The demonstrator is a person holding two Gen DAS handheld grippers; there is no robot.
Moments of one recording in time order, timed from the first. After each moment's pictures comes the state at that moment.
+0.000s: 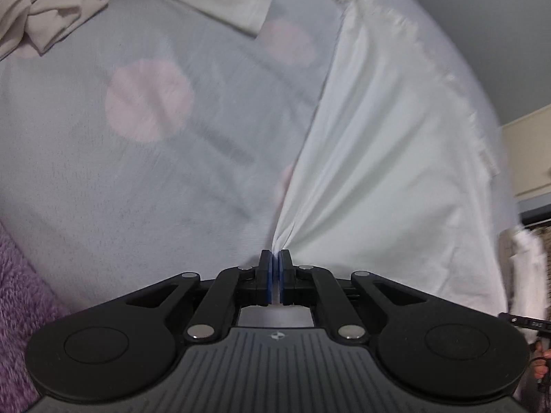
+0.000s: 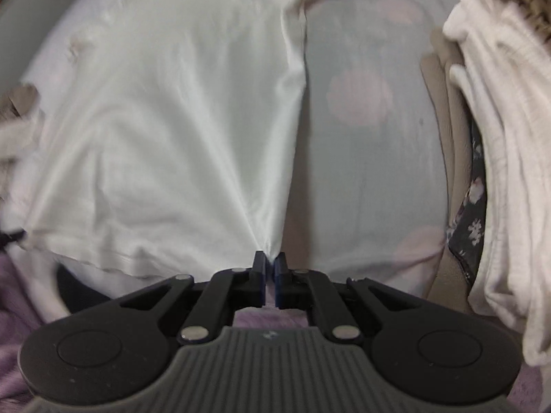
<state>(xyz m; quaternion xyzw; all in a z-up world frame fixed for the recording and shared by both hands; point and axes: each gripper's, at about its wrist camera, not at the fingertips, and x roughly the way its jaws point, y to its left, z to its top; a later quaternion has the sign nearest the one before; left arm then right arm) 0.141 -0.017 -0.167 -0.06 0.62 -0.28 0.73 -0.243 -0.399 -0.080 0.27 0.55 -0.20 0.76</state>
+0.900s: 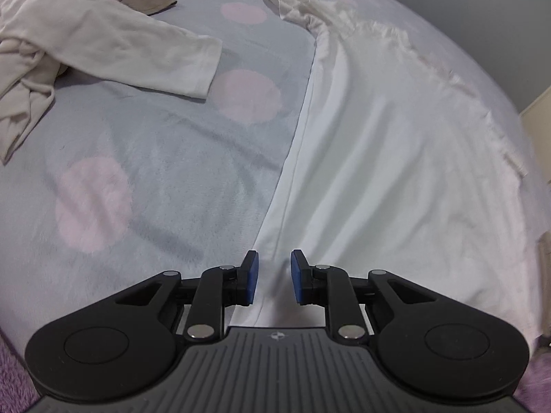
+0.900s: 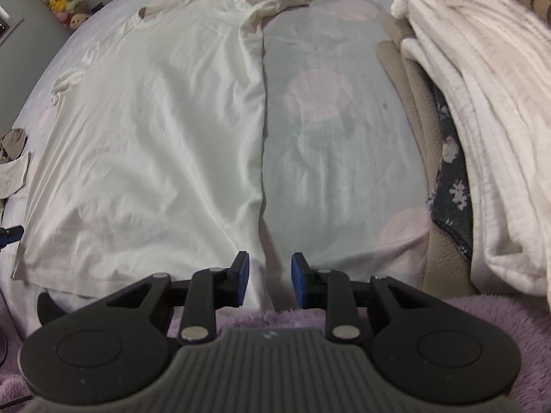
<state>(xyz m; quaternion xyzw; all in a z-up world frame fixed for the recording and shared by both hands) 0.147 -0.093 -0.148 0.02 0.54 -0.27 0.79 -0.281 -0.397 -0.095 0.31 0.47 -0.25 0.79</state>
